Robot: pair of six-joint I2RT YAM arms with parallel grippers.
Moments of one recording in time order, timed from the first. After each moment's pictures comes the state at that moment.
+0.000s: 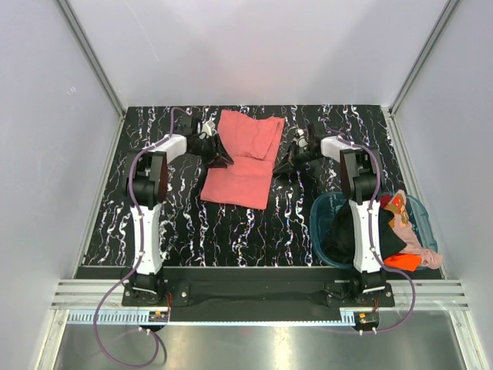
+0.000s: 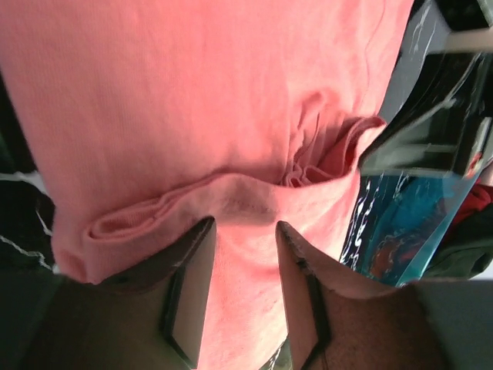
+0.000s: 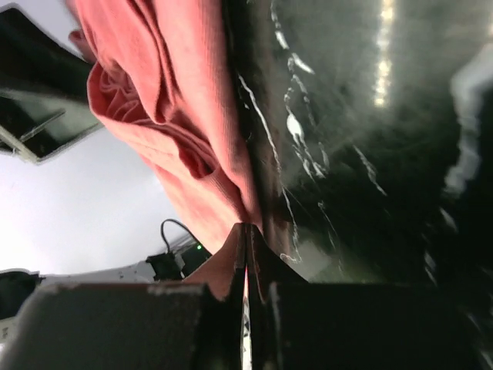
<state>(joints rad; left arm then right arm) -0.16 2.30 1.70 -0.44 0.73 -0.47 0.19 2.42 1.72 -0.43 -0.92 0.65</state>
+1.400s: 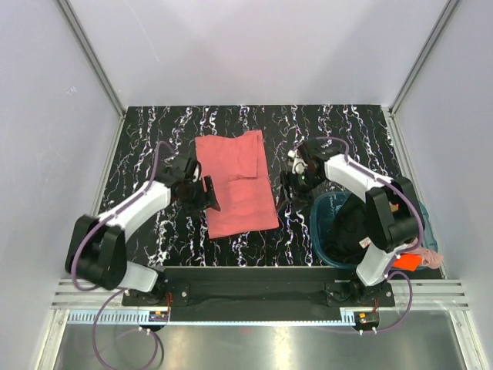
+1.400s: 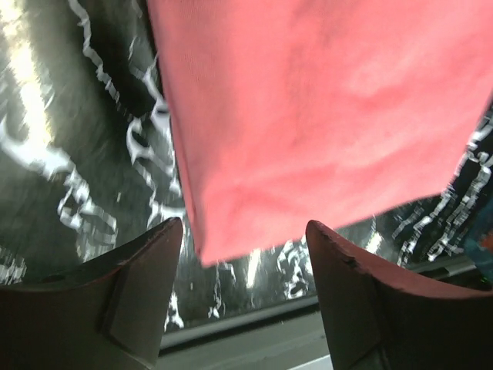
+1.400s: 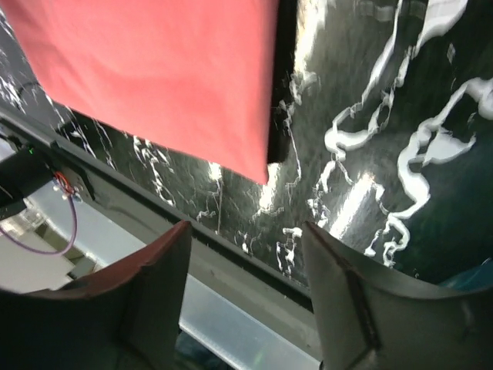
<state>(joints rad) -0.36 1.44 0.89 -0.62 0.21 -0.61 0.40 1.76 1.23 -0.79 -0.51 0.33</state>
